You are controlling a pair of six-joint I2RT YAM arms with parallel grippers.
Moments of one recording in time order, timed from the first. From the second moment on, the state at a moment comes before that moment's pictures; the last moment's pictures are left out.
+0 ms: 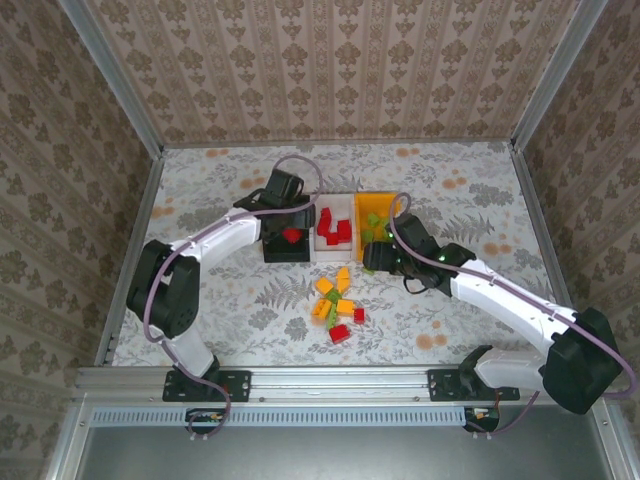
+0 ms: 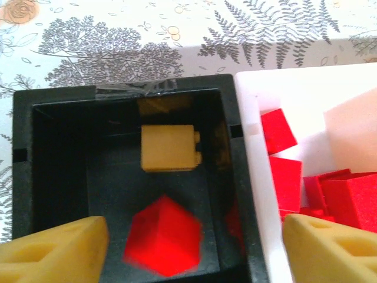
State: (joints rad) left arm -0.57 1.71 1.23 -0.40 -0.13 -0.38; right arm 0.61 1.21 0.84 -0.52 0.09 0.68
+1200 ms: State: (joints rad) left arm -0.85 0.90 0.68 -0.43 -0.17 -0.59; right arm 0.90 1.50 0.79 -0.47 0.01 0.63
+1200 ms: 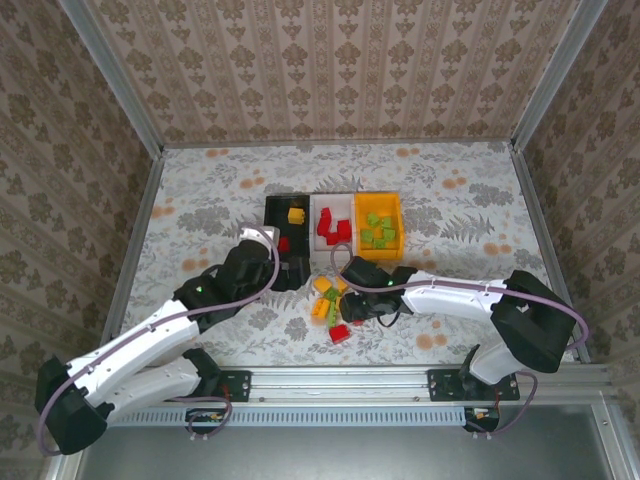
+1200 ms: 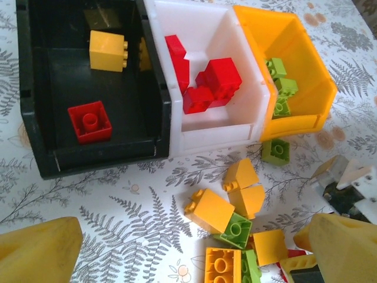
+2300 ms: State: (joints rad) left arm -0.85 0.87 0.63 -0.46 -0.20 -0.62; right arm 0.87 1.34 0.71 -0.53 0.08 0.64
